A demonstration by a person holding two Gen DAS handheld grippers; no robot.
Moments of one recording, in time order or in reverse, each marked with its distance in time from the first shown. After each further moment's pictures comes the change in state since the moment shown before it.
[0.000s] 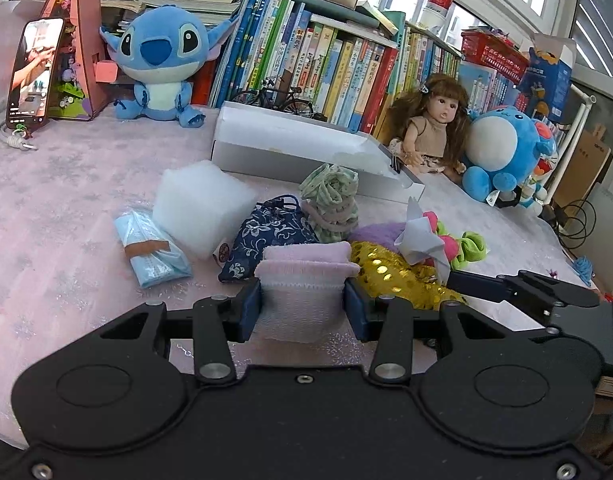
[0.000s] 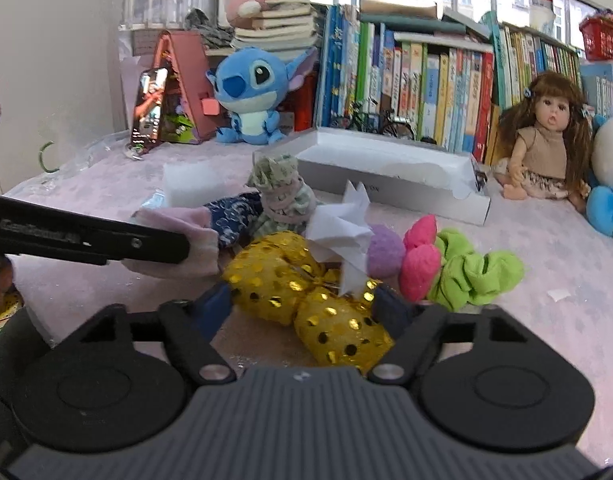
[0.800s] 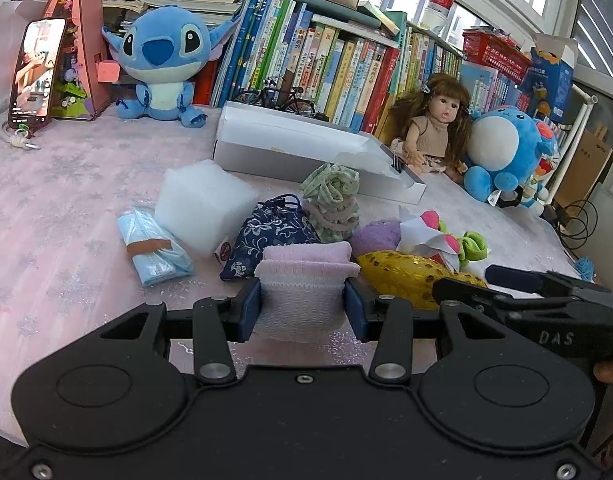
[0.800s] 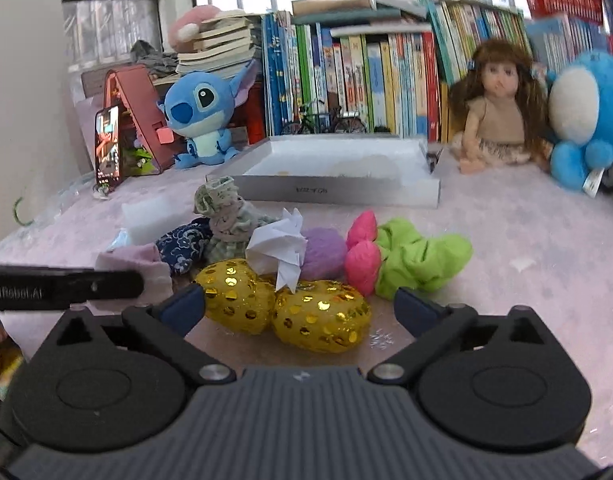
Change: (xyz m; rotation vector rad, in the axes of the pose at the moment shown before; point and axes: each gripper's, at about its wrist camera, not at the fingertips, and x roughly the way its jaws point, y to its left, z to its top) left arm 0.000 -0.001 0.000 0.000 0.000 0.007; right arm -0.005 -0.038 0.005 0.206 0.004 -0.043
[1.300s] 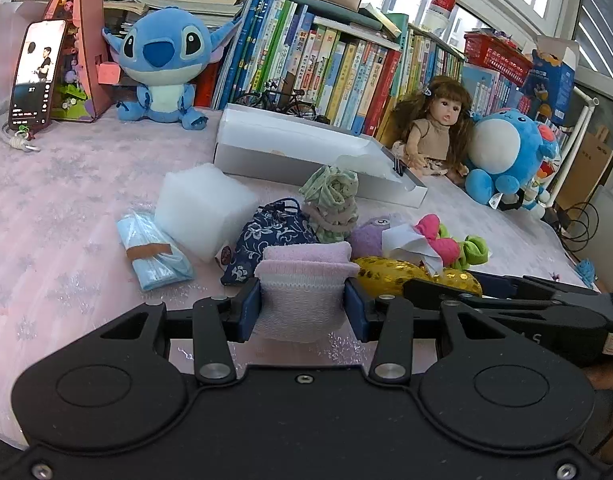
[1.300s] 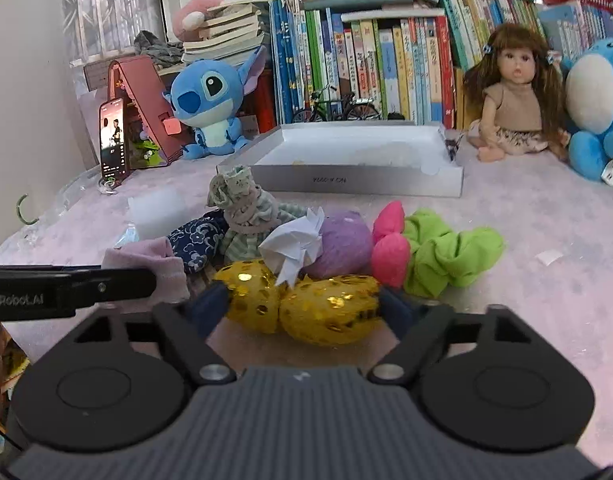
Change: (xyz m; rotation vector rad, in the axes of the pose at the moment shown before) left arm 0.001 -0.002 0.000 -0.001 -0.006 0.005; right arm 0.011 0.012 0.000 -0.008 0.025 0.010
